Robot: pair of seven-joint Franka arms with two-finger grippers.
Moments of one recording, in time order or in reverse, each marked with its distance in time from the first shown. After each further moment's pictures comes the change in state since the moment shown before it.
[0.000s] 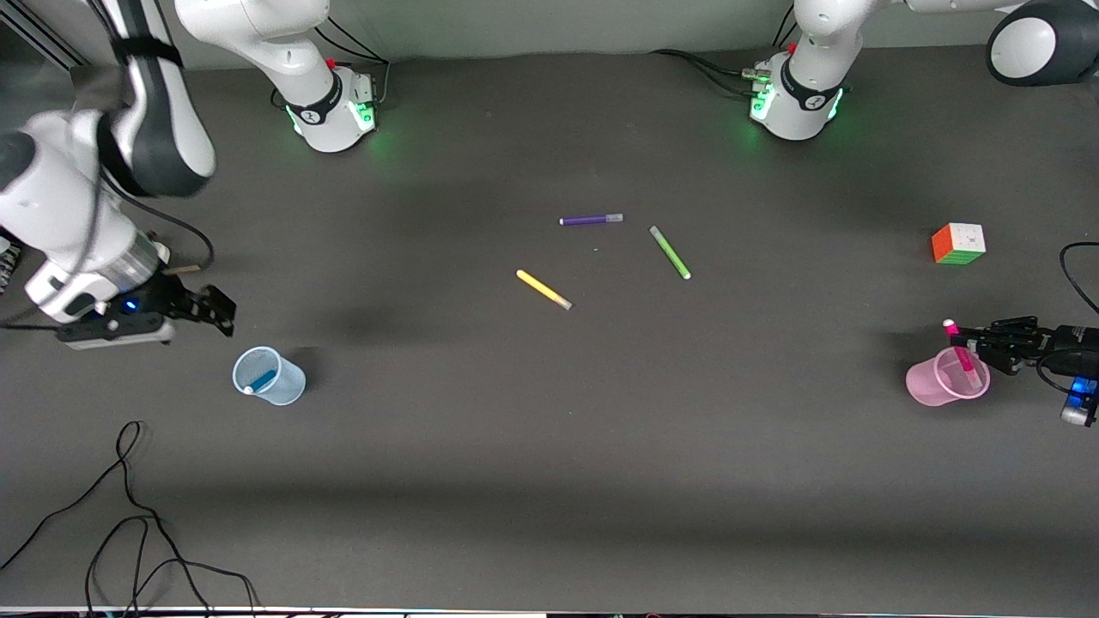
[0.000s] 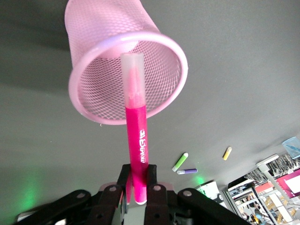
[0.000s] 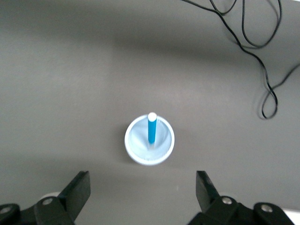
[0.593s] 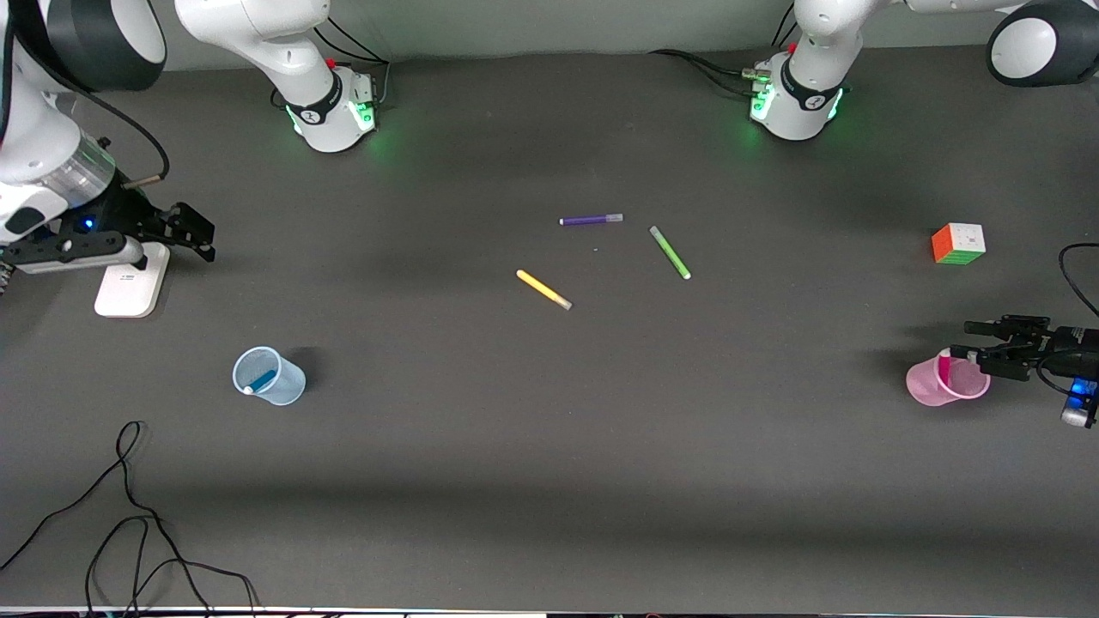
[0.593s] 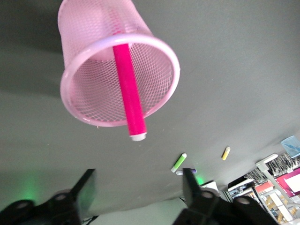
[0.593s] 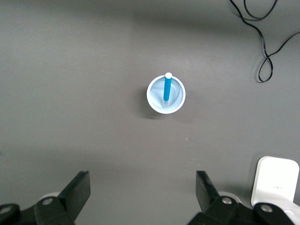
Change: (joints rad) left arm -0.007 -0.001 -0.014 0.014 0.015 0.013 0.008; right arm 0.002 -0.186 0.053 0.049 0.007 -0.318 0.047
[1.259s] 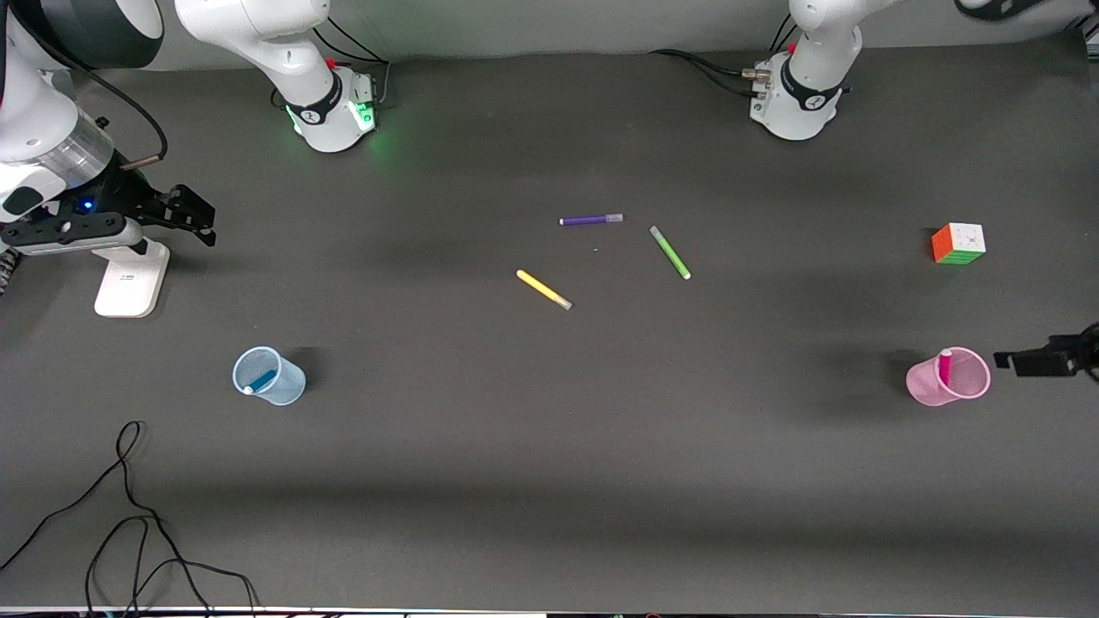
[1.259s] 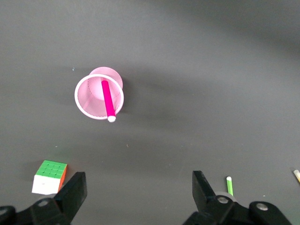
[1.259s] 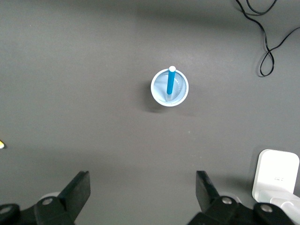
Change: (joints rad) left arm -0.220 -0.373 -0.023 -0.036 0.317 0.105 0.080; right arm 0.000 -0.023 0.031 -0.001 0.001 -0.033 0.039
